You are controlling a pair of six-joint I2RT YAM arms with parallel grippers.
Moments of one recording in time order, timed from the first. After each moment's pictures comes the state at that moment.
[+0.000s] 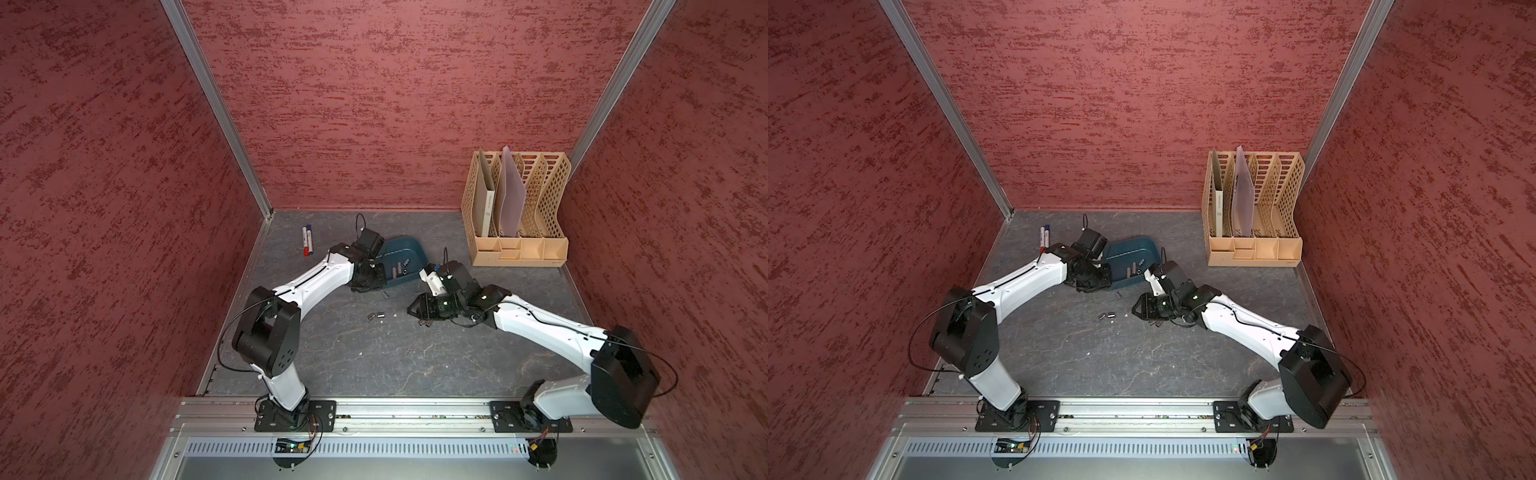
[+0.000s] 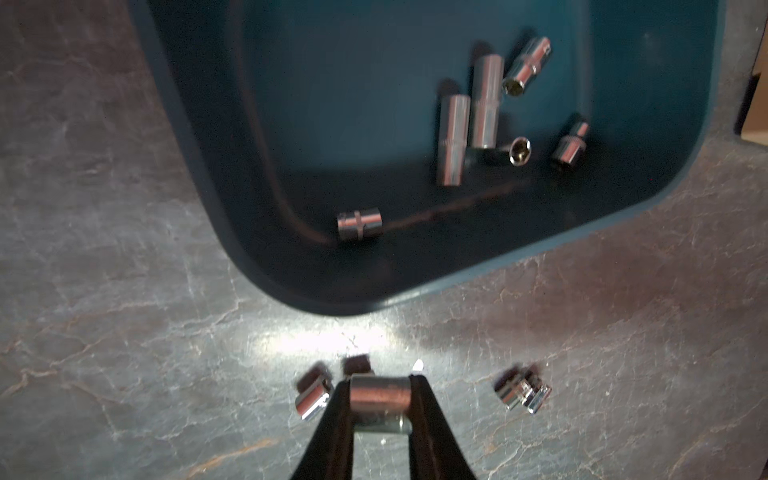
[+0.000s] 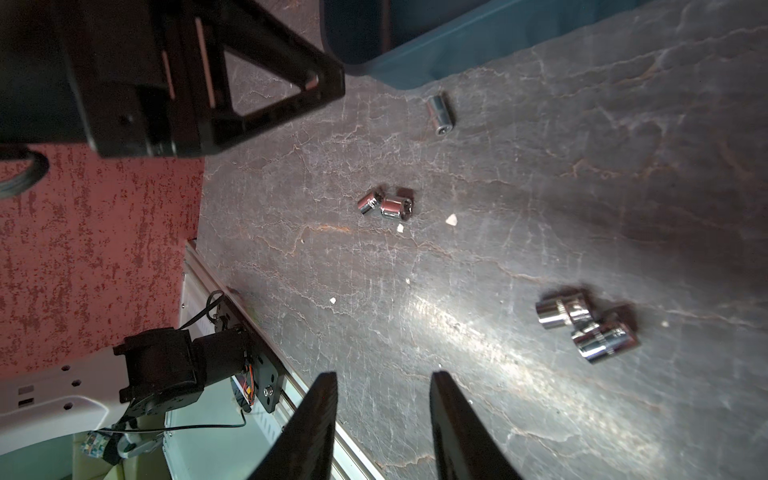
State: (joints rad) left arm -0.48 1.74 1.33 -0.80 0.08 -0.63; right arm 0.73 1.41 0.94 -0.36 -0.39 0.70
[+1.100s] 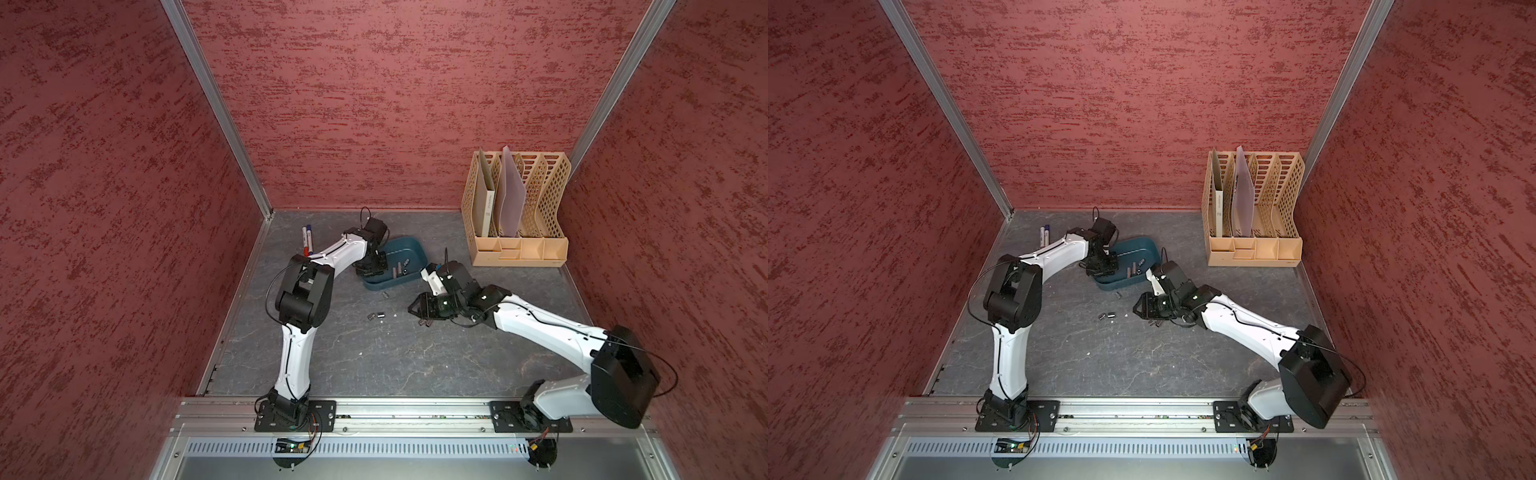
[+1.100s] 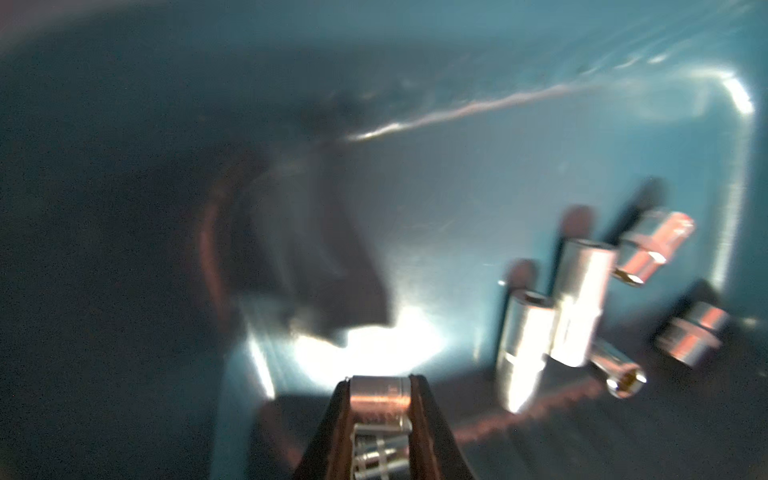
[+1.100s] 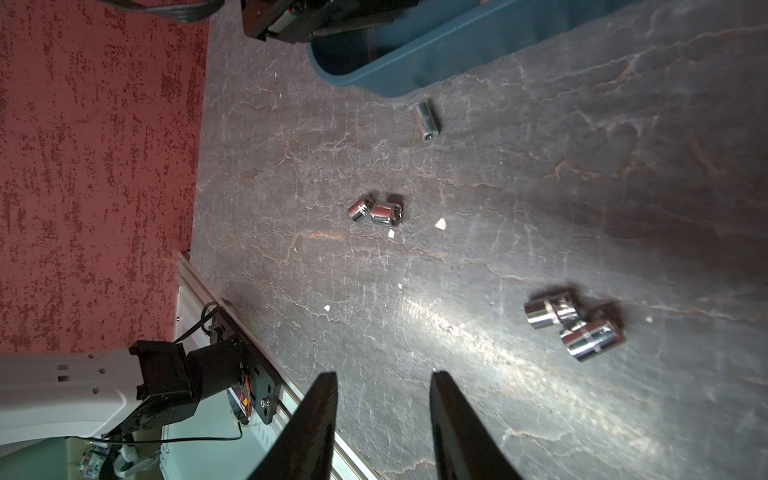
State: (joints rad) left arm -0.40 2.13 1.65 -0.84 0.04 -0.56; right arm 0.73 1.41 0.94 -0.37 -0.36 0.72
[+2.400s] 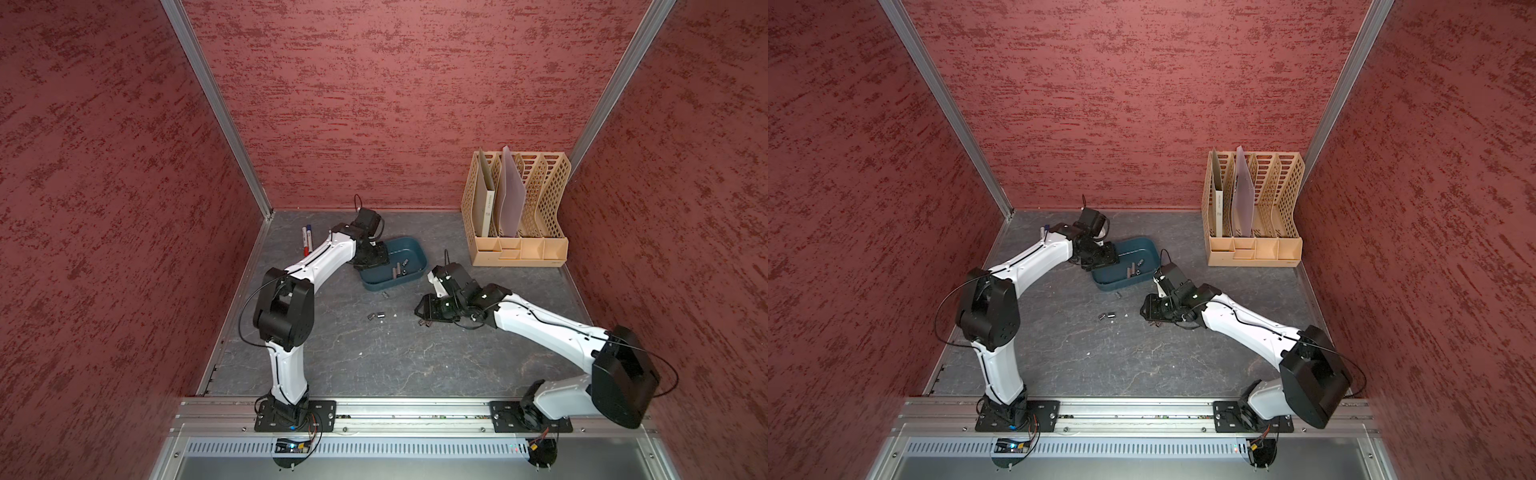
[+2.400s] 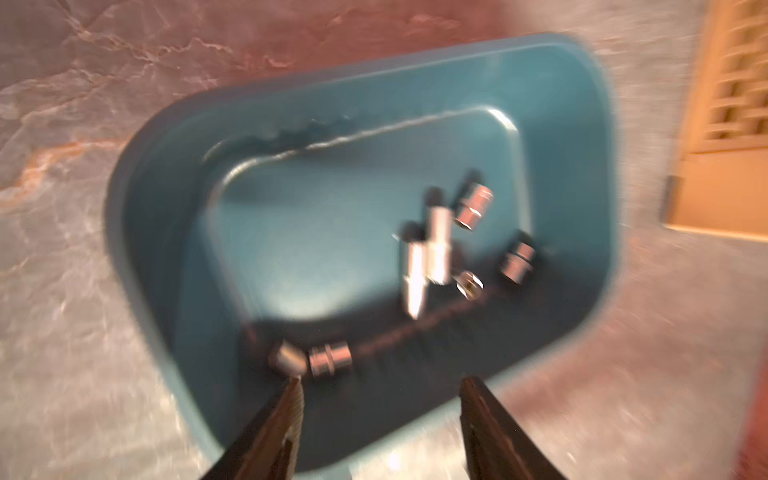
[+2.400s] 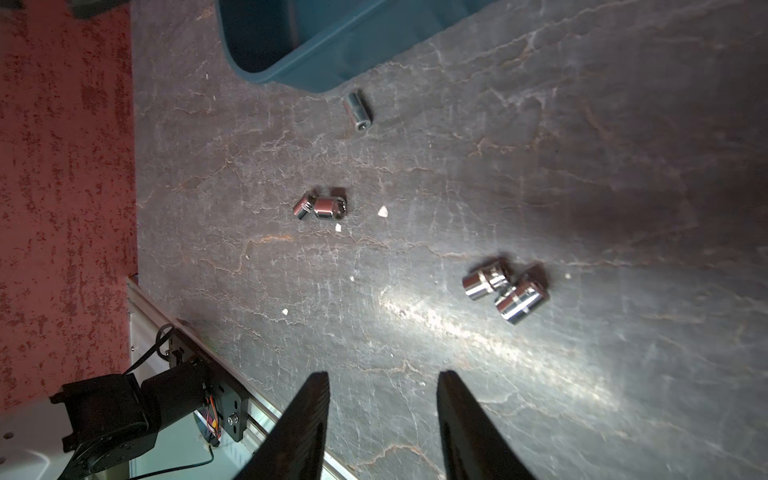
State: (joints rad) left arm -0.40 1.86 1.55 -0.80 0.15 -0.56; right arm 0.73 1.41 0.97 -0.51 -0.25 0.74
